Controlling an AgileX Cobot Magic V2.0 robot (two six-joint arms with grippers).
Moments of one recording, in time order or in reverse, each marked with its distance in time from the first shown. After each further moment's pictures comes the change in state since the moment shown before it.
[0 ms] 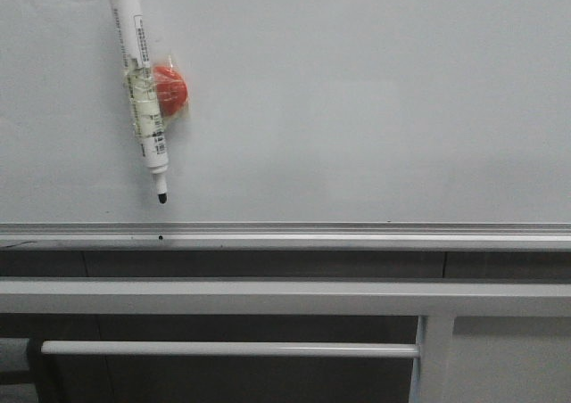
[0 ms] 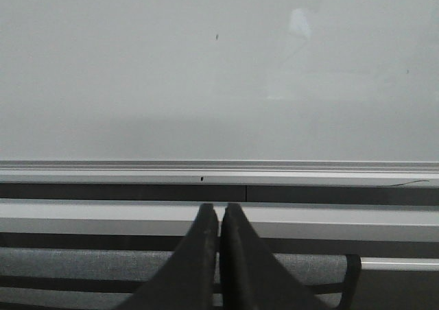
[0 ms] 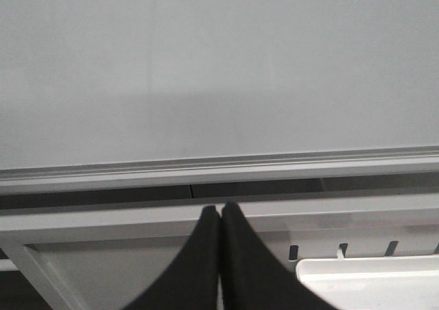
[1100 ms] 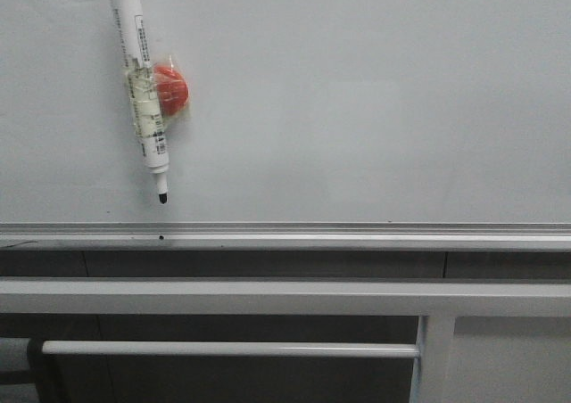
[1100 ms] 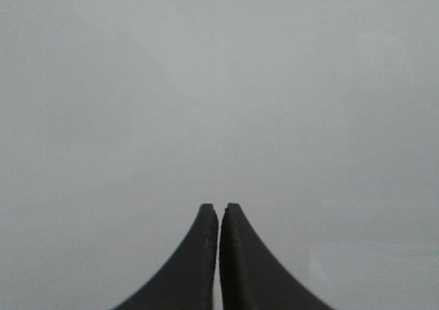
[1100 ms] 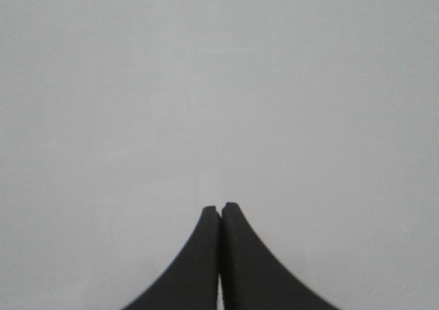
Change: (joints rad) left arm 0.000 0.000 0.000 0.021 -0.648 0.000; right arm 0.000 0.000 0.004 0.166 -0.545 0.000
